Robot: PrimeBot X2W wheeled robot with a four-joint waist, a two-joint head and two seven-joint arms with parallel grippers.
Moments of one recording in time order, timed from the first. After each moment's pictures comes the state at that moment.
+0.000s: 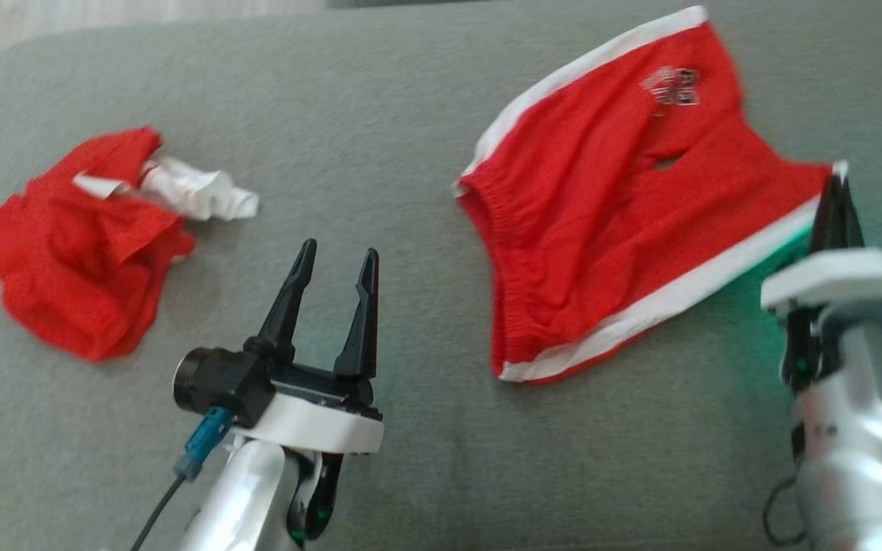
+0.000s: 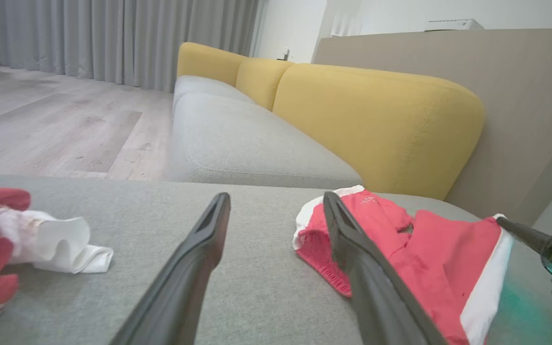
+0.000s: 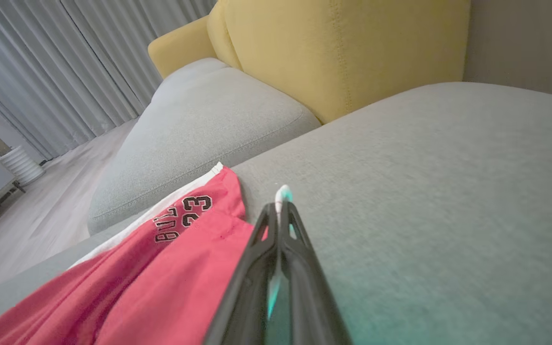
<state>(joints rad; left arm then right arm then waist) -0.24 0.05 -0.38 0.22 -0.33 -0.04 -0.25 -0.60 -0.05 -0.30 0.84 0.20 0.12 -0.25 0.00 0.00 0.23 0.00</state>
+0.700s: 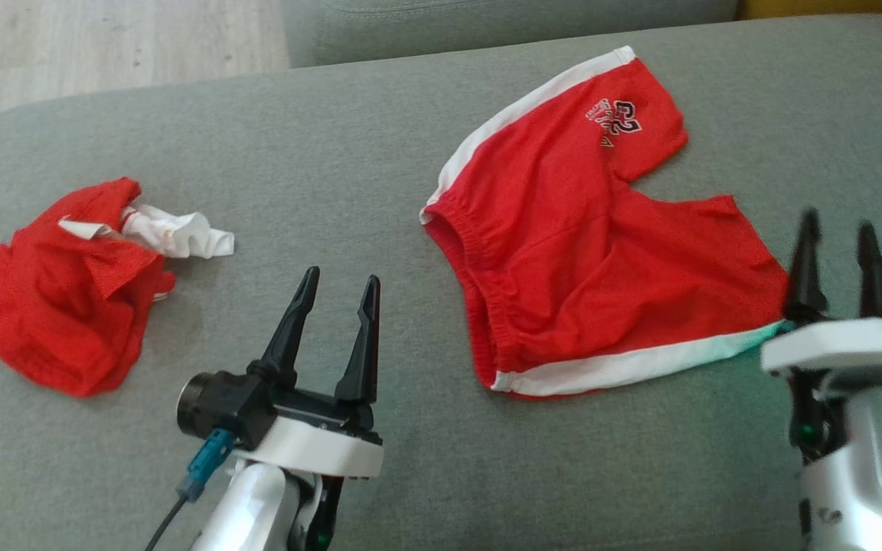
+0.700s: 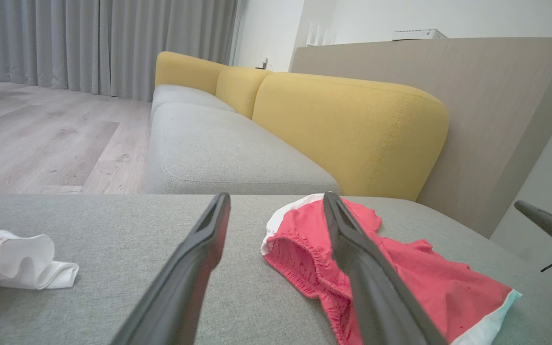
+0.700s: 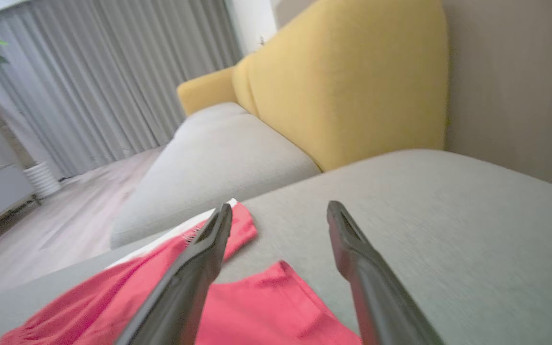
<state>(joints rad) -0.19 0.05 -0.38 0.22 -0.32 -0.05 -0.25 -0.31 -0.05 -0.20 0.48 0.25 0.12 -0.23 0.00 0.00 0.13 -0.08</state>
